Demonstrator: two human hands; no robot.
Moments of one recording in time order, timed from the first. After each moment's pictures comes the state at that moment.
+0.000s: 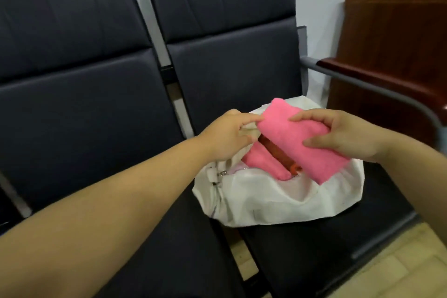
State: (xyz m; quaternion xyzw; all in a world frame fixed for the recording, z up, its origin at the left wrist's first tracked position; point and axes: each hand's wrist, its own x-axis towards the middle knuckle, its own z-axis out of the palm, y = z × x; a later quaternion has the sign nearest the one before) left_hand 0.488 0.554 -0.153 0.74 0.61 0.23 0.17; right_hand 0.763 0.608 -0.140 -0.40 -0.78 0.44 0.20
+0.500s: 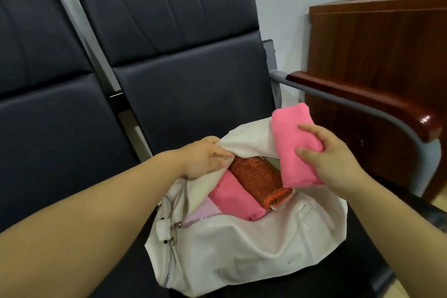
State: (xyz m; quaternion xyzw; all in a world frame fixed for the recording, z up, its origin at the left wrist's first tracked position) left_hand 0.477 0.671 -0.188 0.75 0.62 0.03 0.21; right_hand 0.790 0.681 -0.219 -0.48 -0.62 0.41 0.47
